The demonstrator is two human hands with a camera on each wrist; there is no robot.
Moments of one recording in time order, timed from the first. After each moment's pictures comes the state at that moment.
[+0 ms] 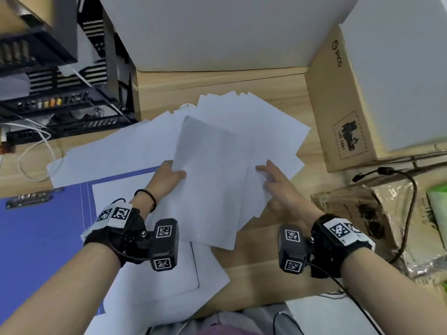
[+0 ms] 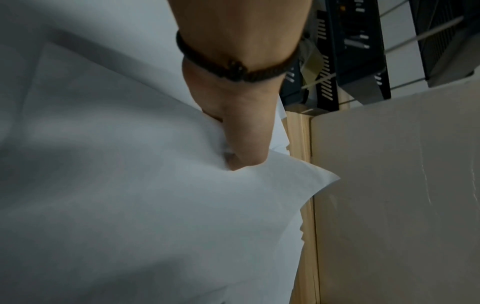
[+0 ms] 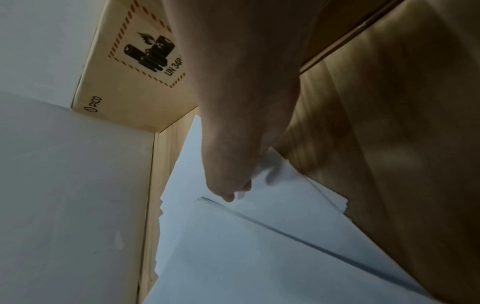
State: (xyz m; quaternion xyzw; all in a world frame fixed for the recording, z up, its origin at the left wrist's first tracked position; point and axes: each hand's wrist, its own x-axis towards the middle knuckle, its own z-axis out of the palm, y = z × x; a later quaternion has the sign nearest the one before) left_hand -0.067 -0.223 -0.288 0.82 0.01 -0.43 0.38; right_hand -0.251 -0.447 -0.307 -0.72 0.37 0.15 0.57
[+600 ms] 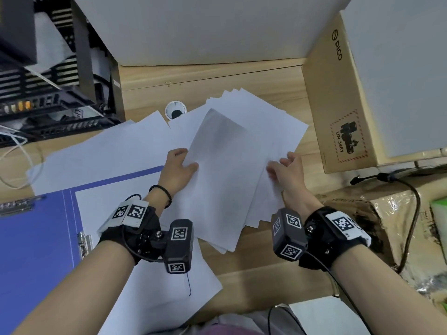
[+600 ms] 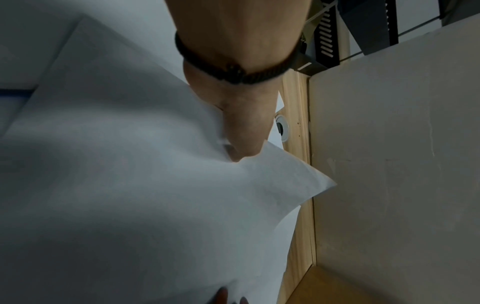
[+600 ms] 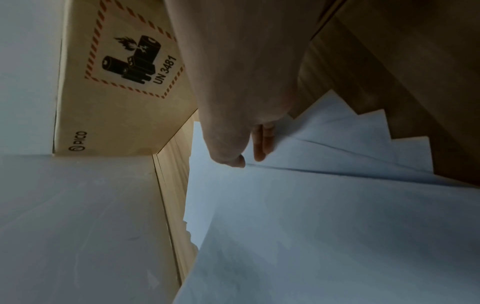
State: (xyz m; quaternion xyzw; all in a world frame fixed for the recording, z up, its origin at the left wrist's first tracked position) left_hand -0.067 -0.272 -0.311 0.84 -0.09 -0.40 0.35; right_hand -0.230 -0.478 -0.327 -0.51 0.60 -0.06 0.61
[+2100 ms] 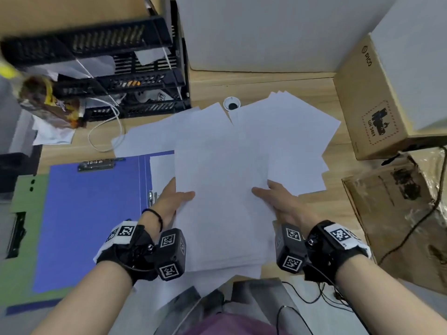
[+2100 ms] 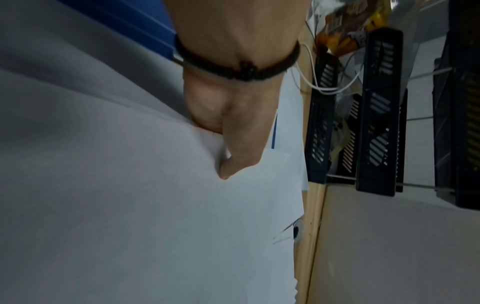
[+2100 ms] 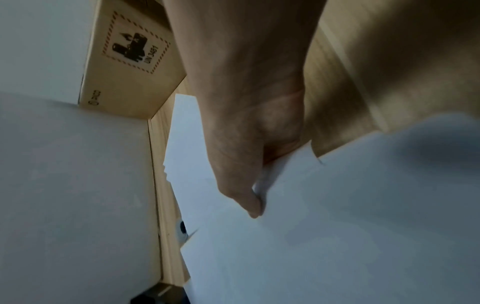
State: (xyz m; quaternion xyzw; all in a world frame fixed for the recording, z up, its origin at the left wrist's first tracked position) left_hand -0.125 -0.058 -0.279 0.72 0.10 -0.42 0.54; right_hand -0.262 -0.293 -0.274 -0.54 0.42 0.15 0.71
